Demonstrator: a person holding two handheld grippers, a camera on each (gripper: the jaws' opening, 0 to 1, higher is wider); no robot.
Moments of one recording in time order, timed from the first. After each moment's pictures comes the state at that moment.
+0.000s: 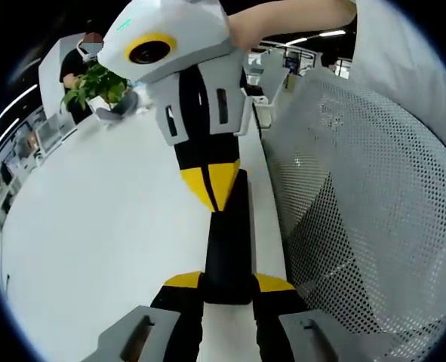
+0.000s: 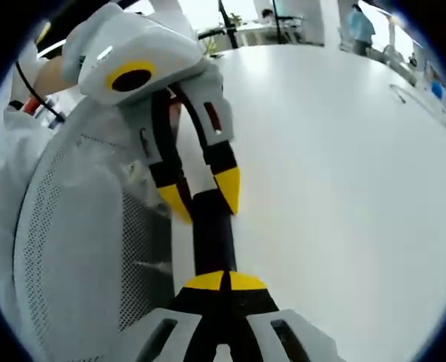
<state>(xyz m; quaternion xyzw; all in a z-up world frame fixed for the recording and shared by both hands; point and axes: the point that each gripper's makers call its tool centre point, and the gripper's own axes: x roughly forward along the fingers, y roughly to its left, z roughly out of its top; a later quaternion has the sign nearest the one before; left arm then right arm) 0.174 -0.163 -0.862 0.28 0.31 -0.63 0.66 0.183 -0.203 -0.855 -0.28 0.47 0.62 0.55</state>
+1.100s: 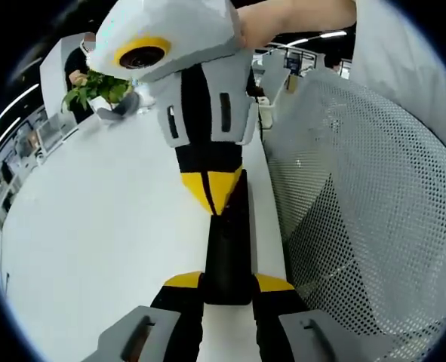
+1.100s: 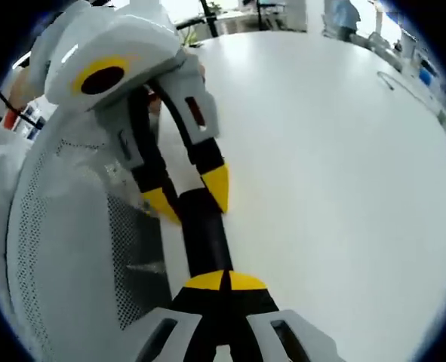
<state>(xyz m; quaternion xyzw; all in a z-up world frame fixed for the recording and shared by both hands) 0.174 -0.164 -0.863 0.28 0.31 -0.63 0.66 0.185 -0.204 -0.857 -0.30 0.46 0.57 0.61</state>
